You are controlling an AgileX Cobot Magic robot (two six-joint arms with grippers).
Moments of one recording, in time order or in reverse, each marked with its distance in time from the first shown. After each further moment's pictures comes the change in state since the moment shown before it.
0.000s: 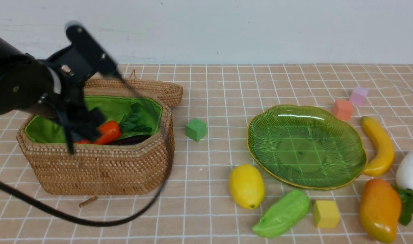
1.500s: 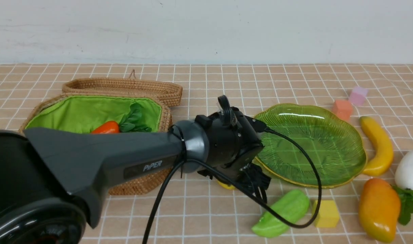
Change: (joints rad) right arm 0.000 0.071 0.000 -0.049 0.053 0.053; left arm -0.392 0.756 -0.471 0.083 0.085 -0.739
